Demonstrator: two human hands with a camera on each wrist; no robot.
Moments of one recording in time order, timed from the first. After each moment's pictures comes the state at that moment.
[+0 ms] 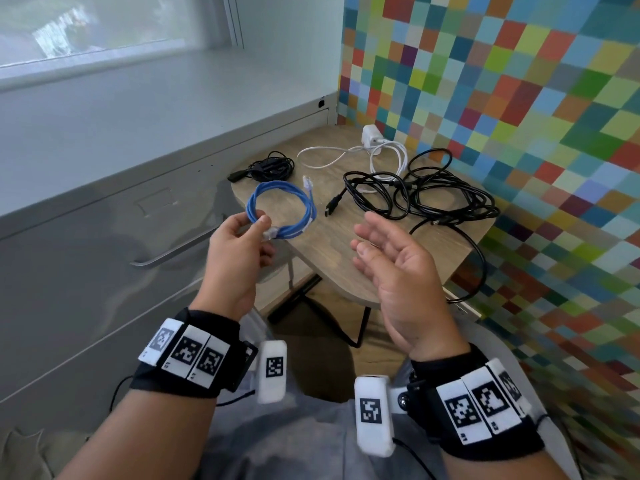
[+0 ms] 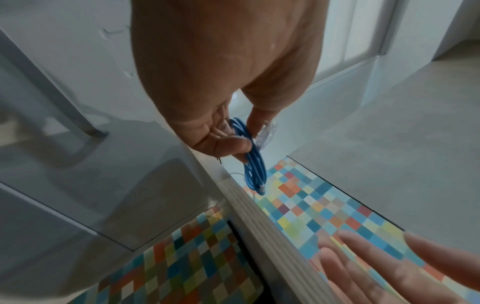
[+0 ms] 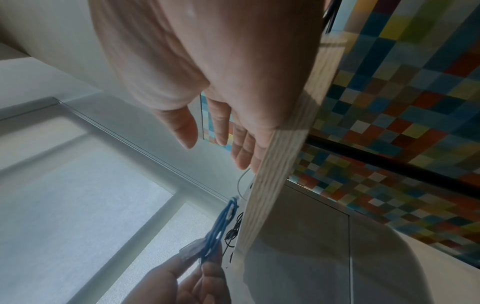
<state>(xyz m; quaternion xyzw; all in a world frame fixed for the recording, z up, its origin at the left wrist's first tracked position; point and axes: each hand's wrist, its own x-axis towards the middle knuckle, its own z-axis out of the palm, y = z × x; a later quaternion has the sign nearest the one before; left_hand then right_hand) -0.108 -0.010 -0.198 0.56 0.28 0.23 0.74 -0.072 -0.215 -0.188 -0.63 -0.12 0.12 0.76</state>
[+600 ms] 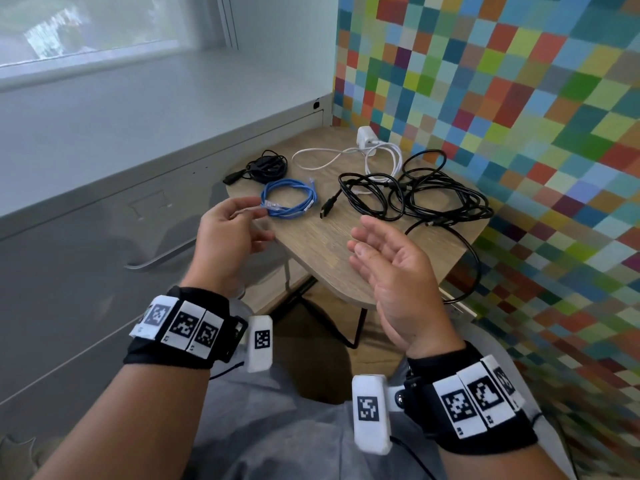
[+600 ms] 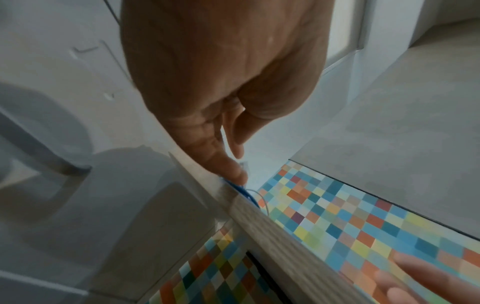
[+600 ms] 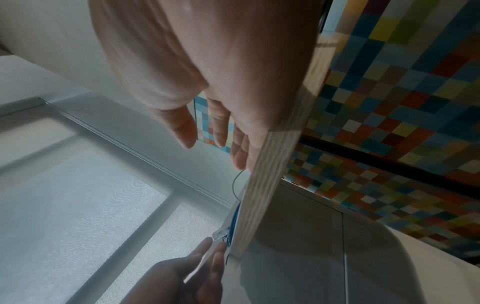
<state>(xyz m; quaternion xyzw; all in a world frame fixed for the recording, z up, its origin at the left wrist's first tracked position) -0.089 0.014 -0.192 0.64 0.28 0.22 0.68 -0.066 -0.217 -0.192 -0.63 -0.11 0.12 0.76</state>
